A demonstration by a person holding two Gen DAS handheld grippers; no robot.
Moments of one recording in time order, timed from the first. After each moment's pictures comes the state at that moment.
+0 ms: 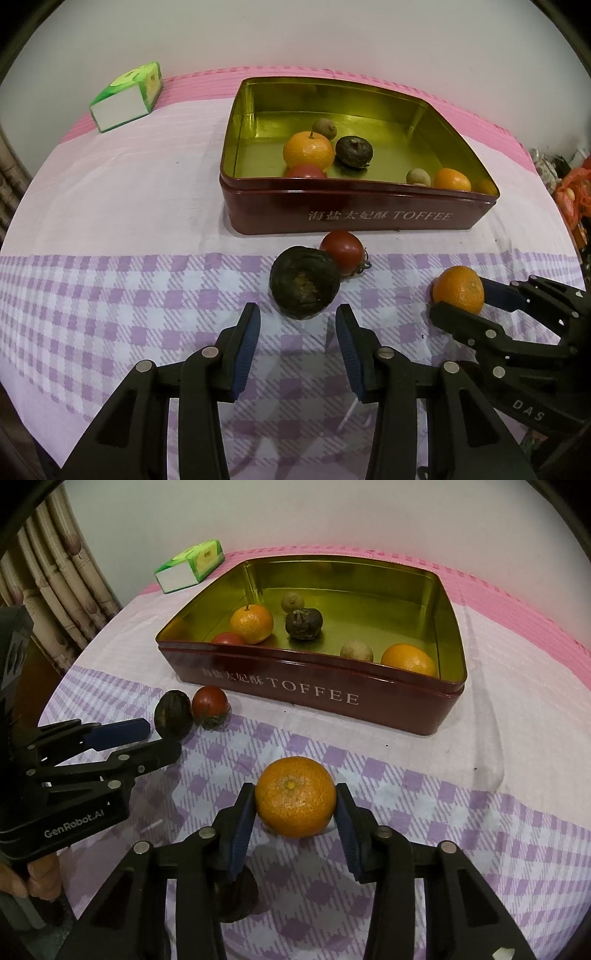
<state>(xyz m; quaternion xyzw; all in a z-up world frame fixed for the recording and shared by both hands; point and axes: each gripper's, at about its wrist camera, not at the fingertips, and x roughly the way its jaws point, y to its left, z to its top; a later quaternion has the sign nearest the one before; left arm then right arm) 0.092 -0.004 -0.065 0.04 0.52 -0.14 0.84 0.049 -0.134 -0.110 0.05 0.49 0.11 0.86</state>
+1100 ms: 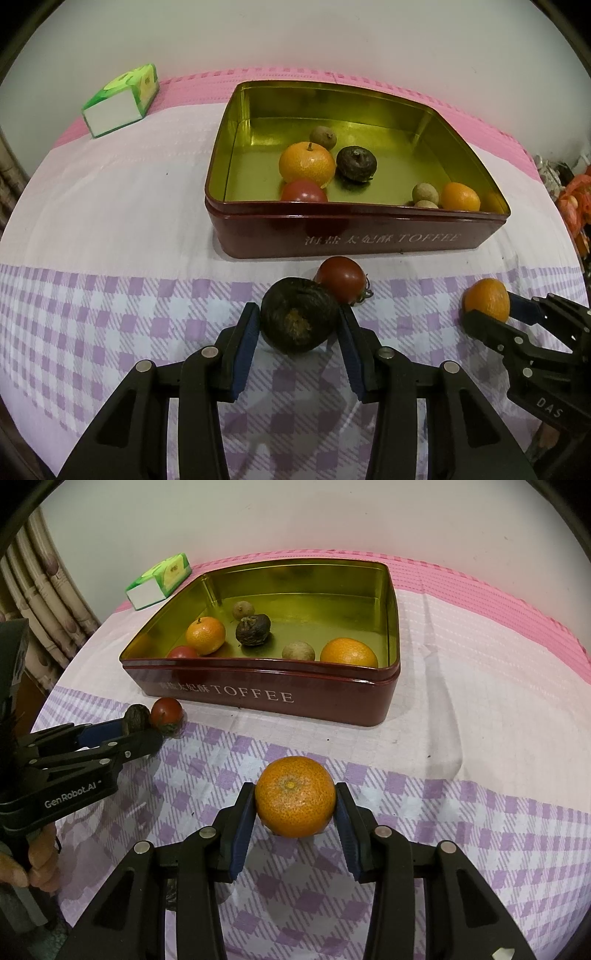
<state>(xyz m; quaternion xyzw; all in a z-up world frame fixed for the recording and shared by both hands) 0.117 -0.018 -0.073 0.03 0.51 -0.14 0.85 0.043 -0.165 -0.111 0.08 0.49 0.07 0.87</state>
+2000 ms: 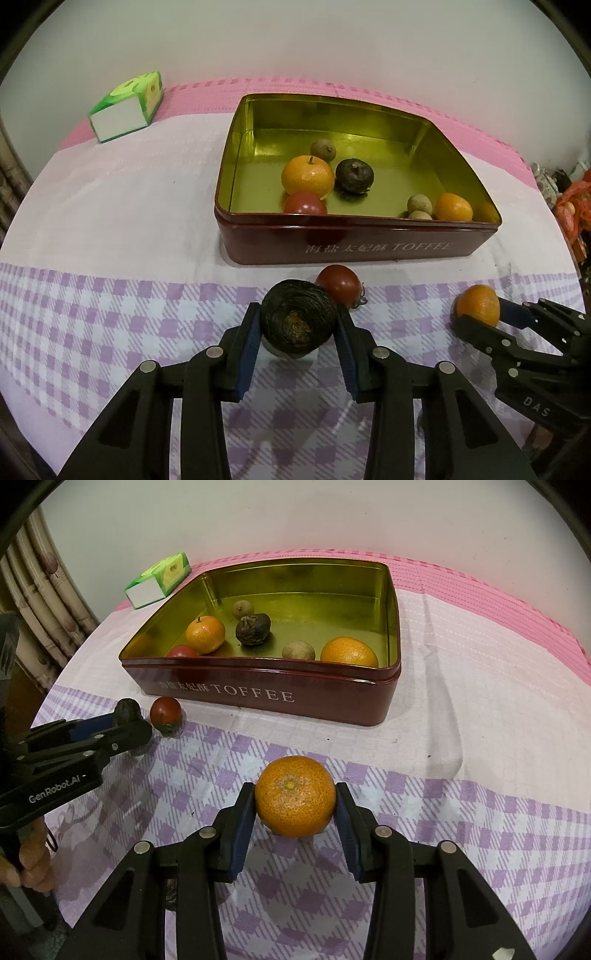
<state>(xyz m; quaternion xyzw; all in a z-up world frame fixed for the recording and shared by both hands) 0.108 -0.013 -0.061 0.03 0.50 -0.14 0.85 0.043 -0.165 -0.111 0.08 0.49 0.07 0.87</state>
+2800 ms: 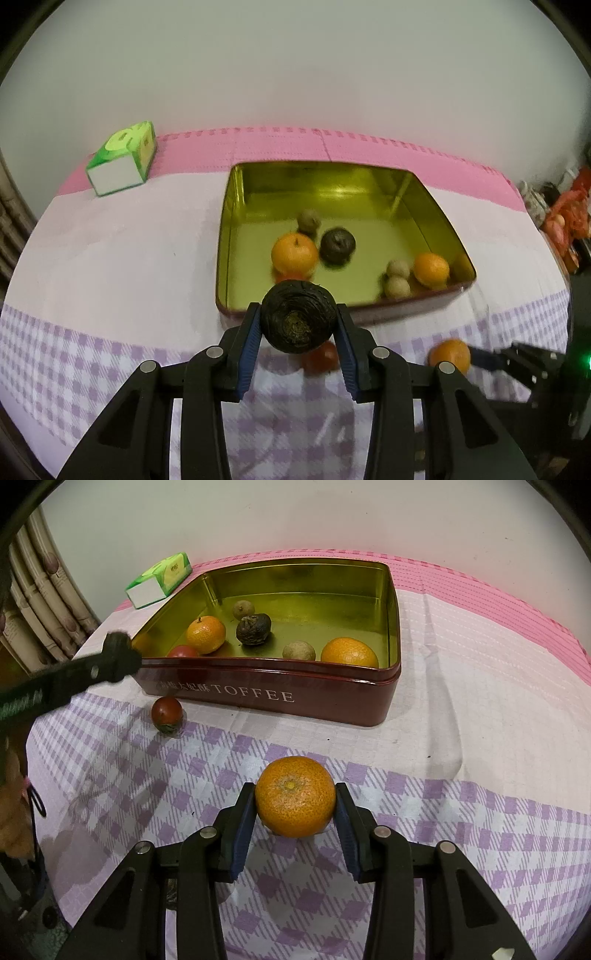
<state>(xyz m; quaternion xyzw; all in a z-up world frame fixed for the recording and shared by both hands) 0.134 -0.021 -0.014 0.03 0.45 -0.15 0.88 0.043 -0.166 -0.111 0.08 0.49 0.07 0.87</state>
